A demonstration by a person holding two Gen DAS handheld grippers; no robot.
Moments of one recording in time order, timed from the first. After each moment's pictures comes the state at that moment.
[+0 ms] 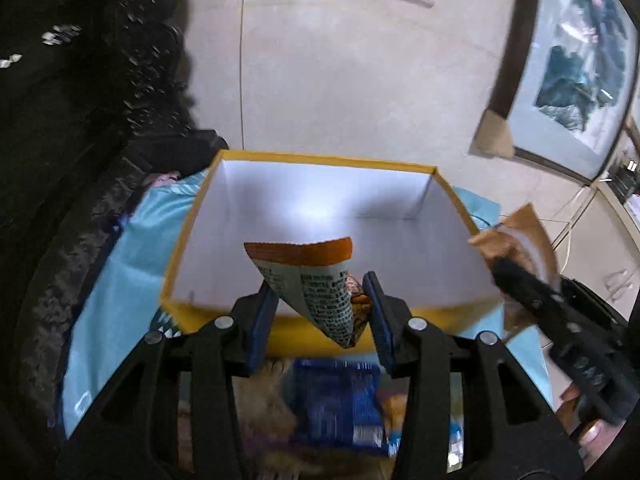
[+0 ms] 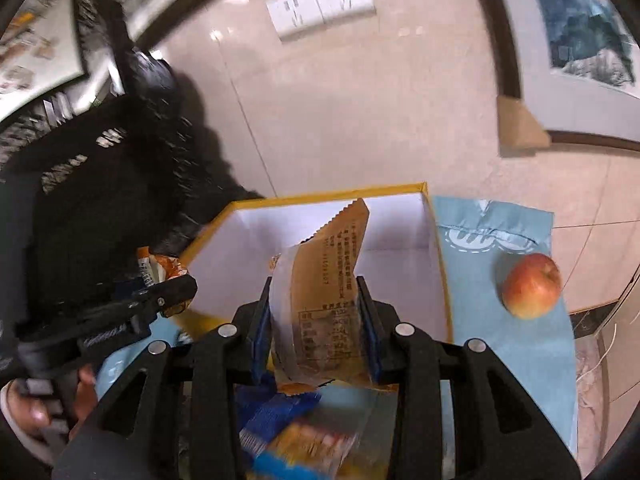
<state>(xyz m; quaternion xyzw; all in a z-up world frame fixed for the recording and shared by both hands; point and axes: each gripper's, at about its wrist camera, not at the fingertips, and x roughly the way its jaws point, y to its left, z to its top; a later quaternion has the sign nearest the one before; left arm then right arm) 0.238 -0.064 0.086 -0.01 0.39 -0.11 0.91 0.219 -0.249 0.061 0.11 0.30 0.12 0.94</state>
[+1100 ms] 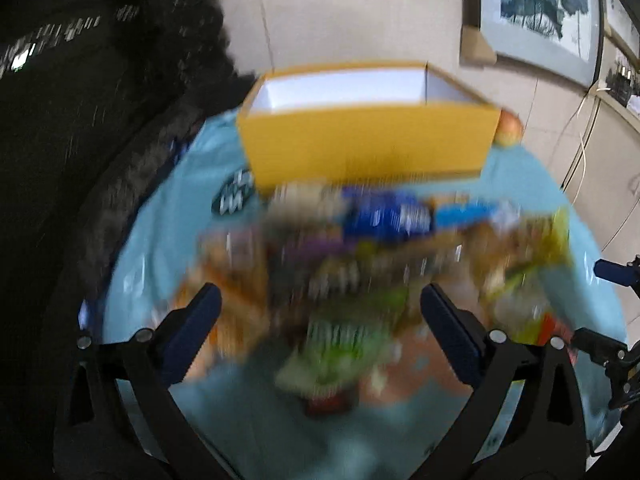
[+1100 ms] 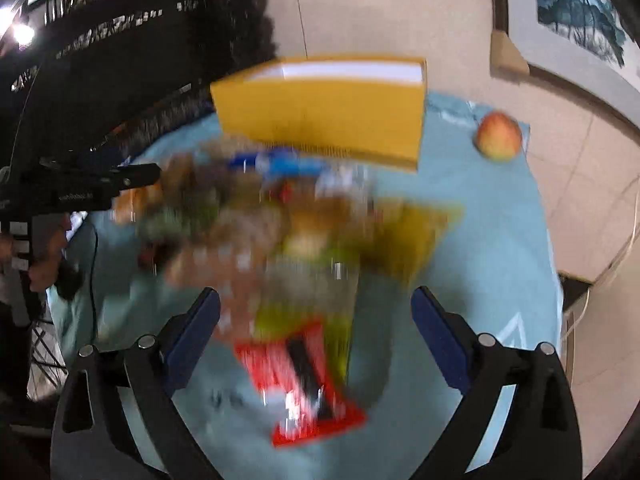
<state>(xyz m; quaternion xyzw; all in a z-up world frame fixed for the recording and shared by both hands) 0.040 -0.010 0.018 0.08 0.40 -0.06 0.91 -0.015 -0.258 -0.038 0.00 0.38 0.17 0.91</state>
